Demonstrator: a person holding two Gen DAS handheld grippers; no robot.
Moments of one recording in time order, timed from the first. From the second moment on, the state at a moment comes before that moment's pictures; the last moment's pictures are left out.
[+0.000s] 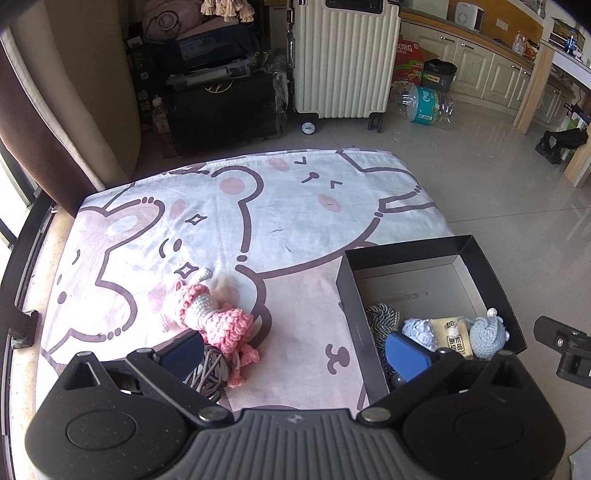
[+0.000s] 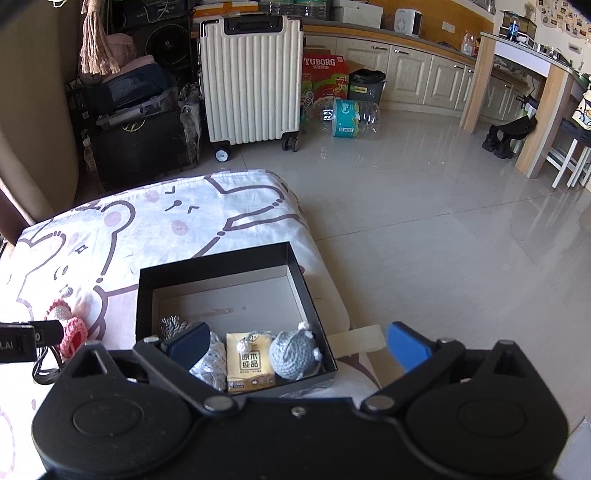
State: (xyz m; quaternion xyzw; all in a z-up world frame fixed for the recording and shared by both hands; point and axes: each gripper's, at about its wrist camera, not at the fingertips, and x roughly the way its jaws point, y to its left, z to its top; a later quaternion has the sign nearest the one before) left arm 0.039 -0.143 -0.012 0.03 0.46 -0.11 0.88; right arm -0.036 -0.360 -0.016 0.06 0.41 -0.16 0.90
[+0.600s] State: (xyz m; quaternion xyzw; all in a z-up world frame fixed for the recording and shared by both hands) left arm 0.048 -0.122 -0.021 0.03 0.46 -0.10 0.88; right arm -0.022 -0.349 -0.026 0.06 0.42 -0.16 0.89
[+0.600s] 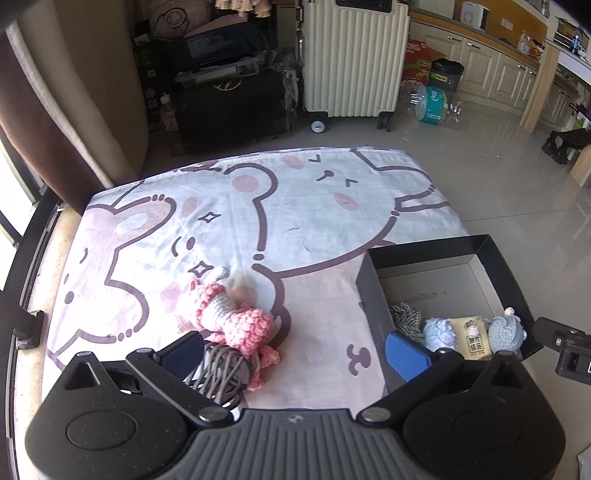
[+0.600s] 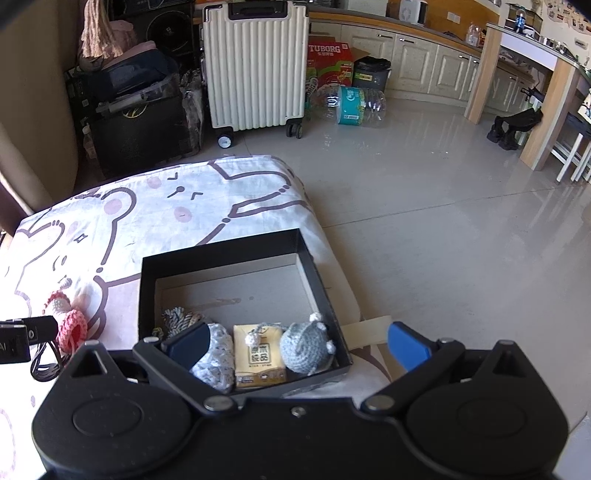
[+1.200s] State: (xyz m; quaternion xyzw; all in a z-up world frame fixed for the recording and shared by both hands) left arm 0.049 -0.049 -0.025 0.00 0.47 -0.04 0.88; right arm 0.005 -0.285 -0.030 0.04 0.43 -0.09 0.90
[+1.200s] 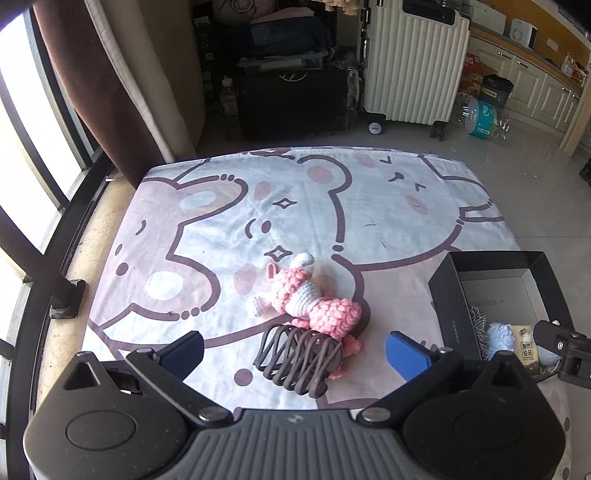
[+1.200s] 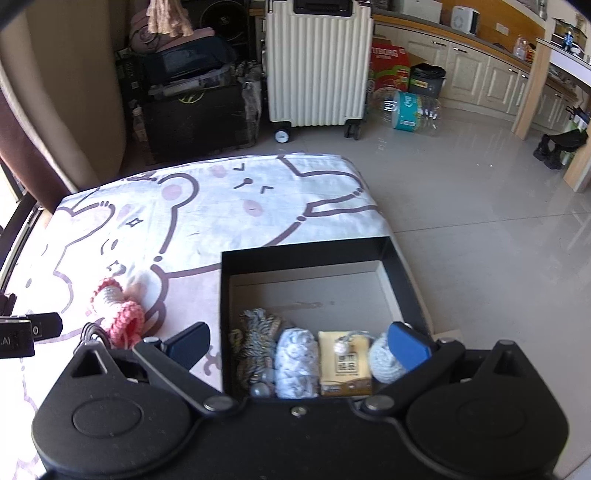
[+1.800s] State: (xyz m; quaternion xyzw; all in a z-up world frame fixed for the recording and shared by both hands) left arm 0.039 0.004 -0.026 -0.02 0.47 0.01 0.88; right arm 0.020 -0.231 -0.030 0.03 0.43 -0.03 0.90
